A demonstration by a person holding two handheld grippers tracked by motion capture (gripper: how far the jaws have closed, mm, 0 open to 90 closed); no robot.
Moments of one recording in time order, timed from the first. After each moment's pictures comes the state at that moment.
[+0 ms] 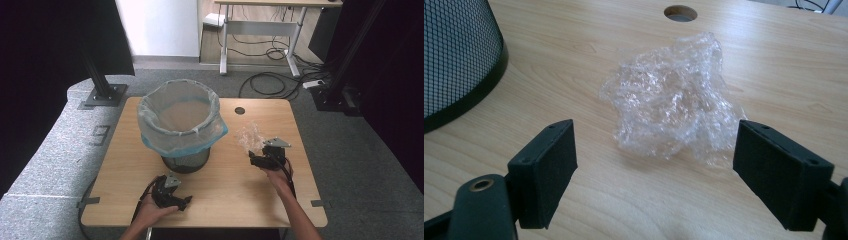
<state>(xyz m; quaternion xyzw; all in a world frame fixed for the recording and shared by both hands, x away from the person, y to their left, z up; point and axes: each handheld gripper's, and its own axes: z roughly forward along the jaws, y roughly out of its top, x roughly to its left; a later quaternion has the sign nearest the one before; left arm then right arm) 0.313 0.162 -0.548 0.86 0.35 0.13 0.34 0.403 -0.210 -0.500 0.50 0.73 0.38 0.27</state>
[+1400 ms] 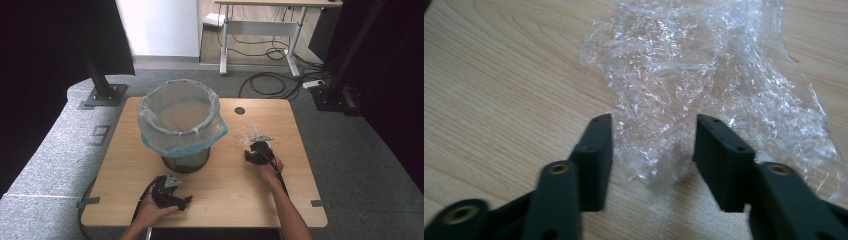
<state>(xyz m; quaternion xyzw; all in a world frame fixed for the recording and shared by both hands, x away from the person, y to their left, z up) 0.313 0.162 -0.549 0.86 0.35 0.13 0.34 0.449 -0.191 -0.545 0.51 0.77 0.30 0.25</state>
